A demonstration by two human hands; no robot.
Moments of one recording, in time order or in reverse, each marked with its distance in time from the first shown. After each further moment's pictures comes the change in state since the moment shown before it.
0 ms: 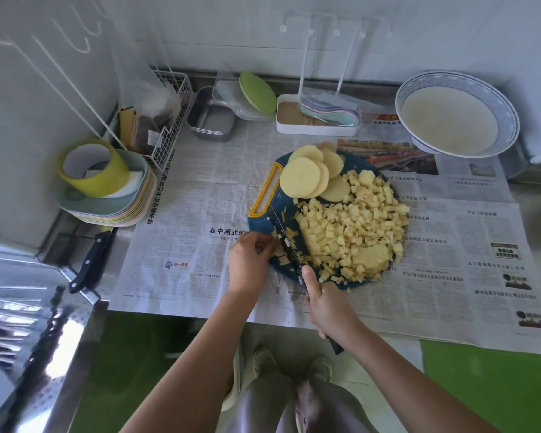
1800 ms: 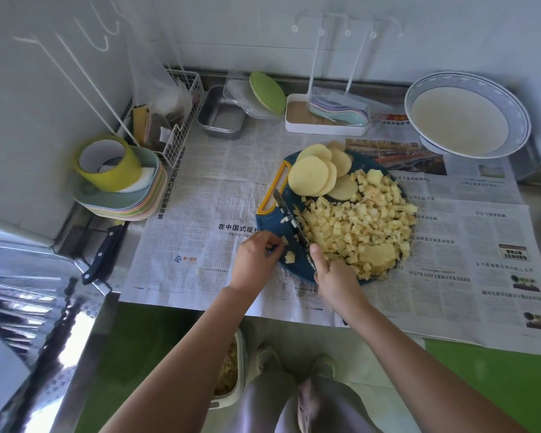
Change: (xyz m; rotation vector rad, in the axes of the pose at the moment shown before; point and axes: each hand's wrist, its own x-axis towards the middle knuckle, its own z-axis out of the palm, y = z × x) left_hand -0.003 -0.004 -0.012 0.103 -0.132 0.179; right_hand 0.024 -0.012 -0.009 -0.055 0.147 -0.105
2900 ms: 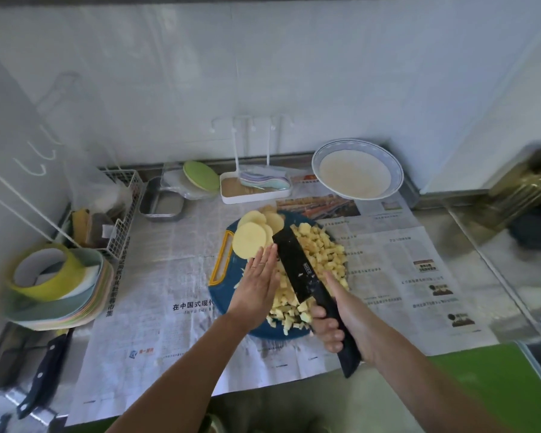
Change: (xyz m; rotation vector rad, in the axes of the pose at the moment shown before) left_hand 0.047 0.059 0.034 0.197 -0.405 0.436; right_hand -0.051 -0.016 -0.106 1.007 -0.272 0.475
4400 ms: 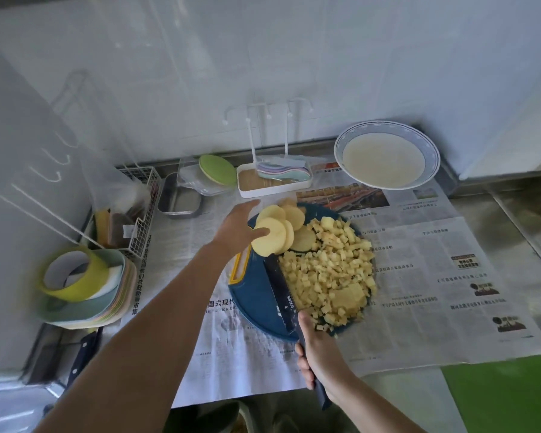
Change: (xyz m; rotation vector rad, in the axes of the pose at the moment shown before) left_hand 0.086 -0.044 -0.098 -0.088 -0.006 -0.367; right_hand 0.071 0.076 0.039 -0.275 0.181 -0.134
